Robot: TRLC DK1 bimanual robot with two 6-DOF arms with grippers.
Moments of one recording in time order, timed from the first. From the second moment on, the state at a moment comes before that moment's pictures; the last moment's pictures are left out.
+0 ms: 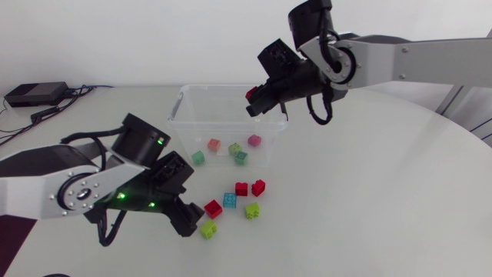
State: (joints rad) left arm -0.58 1.39 0.70 -0.37 0.08 0.25; right arm 0.49 1.80 1.42 -0.25 -0.13 -0.30
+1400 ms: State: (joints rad) left arm -0.55 1.35 0.92 -0.59 0.06 0.22; right arm 0.73 1.52 0.88 -0.52 -0.05 0.02
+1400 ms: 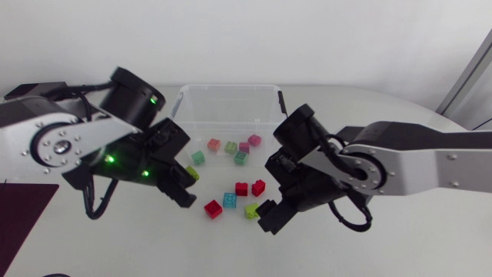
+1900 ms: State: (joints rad) left arm -0.43 1.36 1.08 -0.29 0.10 0.24; right arm 0.78 1.83 1.07 -0.53 0.02 0.16
